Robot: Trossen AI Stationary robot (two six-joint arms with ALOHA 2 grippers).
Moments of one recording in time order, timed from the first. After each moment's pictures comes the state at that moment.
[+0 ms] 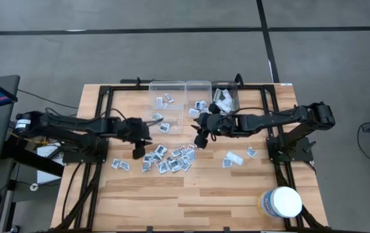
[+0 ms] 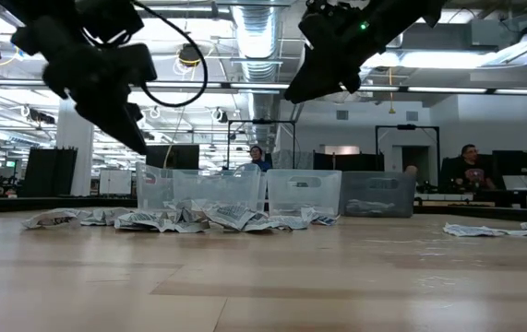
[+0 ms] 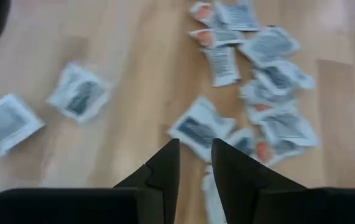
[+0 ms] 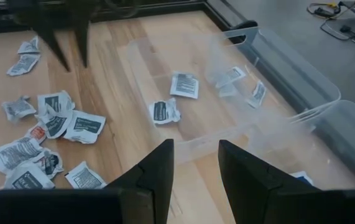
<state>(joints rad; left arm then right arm) 0.03 0.89 0.52 -0.32 -0.01 -0.06 0.02 1.49 0.99 -0.10 0.42 0.15</state>
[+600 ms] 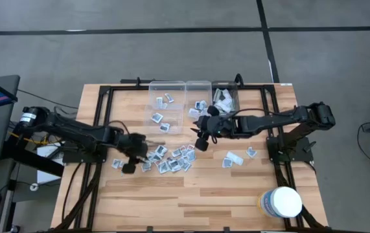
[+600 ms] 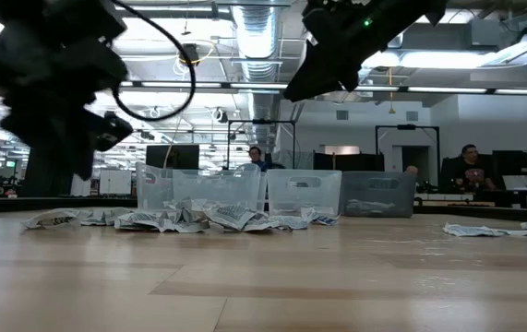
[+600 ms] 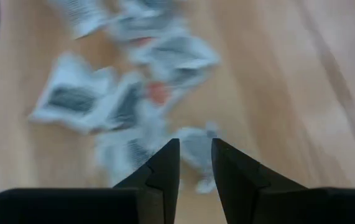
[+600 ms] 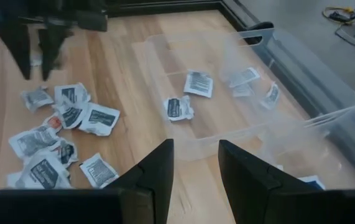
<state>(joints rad) -0.18 0.96 0.46 -0.30 0.15 0.10 0.05 1.49 0.99 -0.10 0.39 0.12</state>
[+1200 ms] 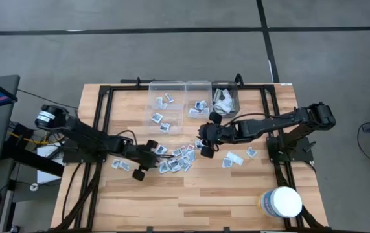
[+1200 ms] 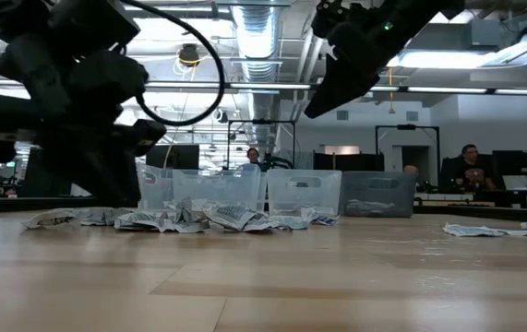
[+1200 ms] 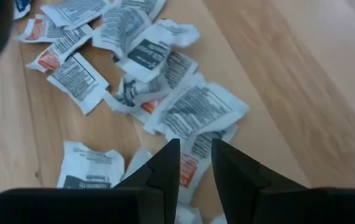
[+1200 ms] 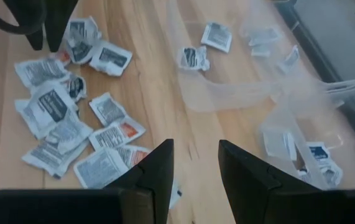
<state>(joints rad) -0.28 1.25 0.47 0.07 -0.05 0.26 0.11 1.49 0.99 -0.28 0.39 0.11</state>
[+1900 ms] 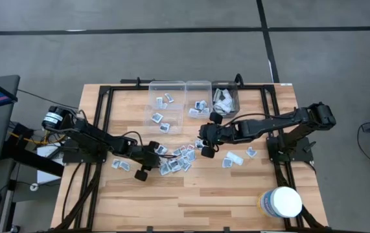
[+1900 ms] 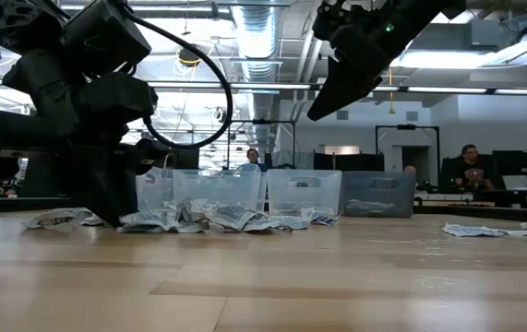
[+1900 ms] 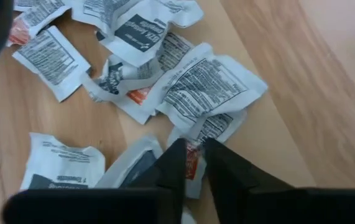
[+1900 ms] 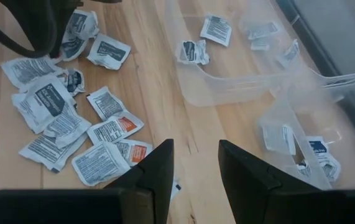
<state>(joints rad) -0.27 1.37 0.48 0.08 0.00 0.20 0.11 1.49 0.99 -0.31 0.39 0.12</state>
